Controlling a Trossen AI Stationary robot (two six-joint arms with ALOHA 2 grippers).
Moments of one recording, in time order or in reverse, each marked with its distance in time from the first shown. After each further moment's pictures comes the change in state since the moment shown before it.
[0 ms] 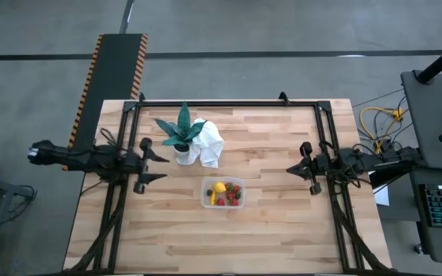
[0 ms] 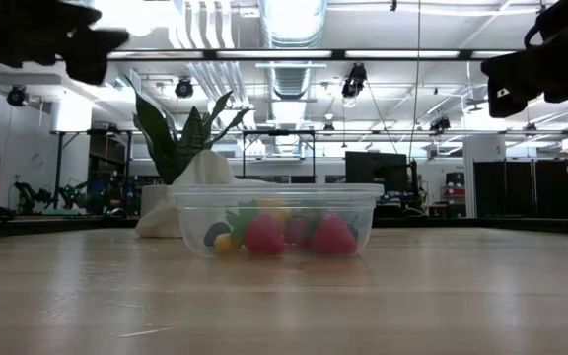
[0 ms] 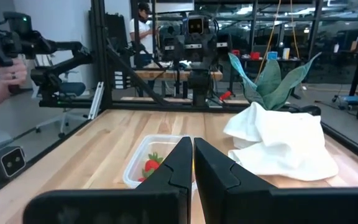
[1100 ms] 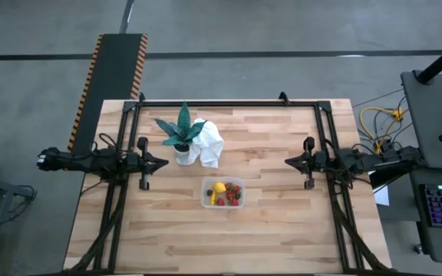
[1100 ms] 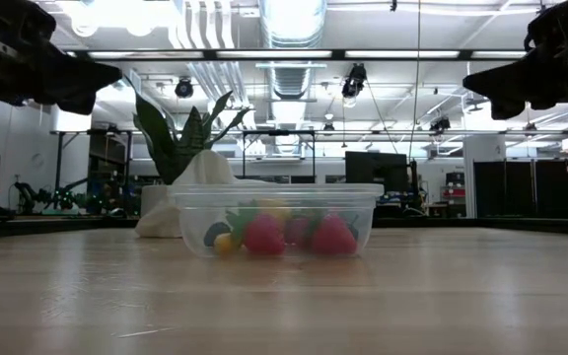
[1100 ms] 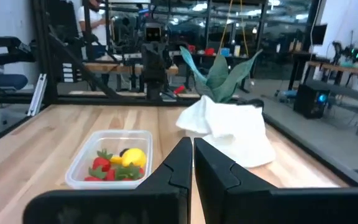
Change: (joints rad) left arm 0.025 -0.174 -0.151 -0.073 -0.146 0.042; right arm 0.000 0.027 0.001 0.011 0.200 -0.063
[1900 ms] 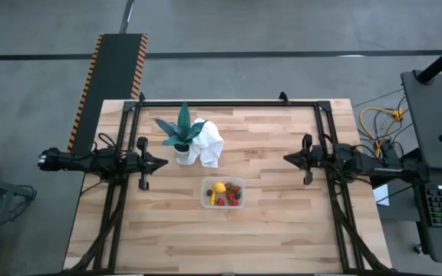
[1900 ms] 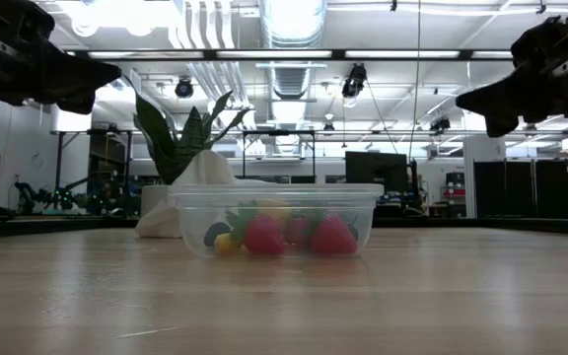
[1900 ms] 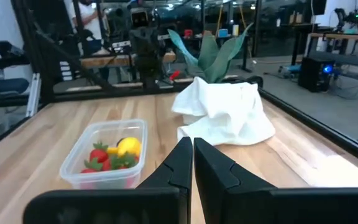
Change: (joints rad) left arm 0.000 -0.023 -0.003 -0.003 0.001 0.001; right arm -0.238 -0.006 0.000 -0.071 -0.225 0.111
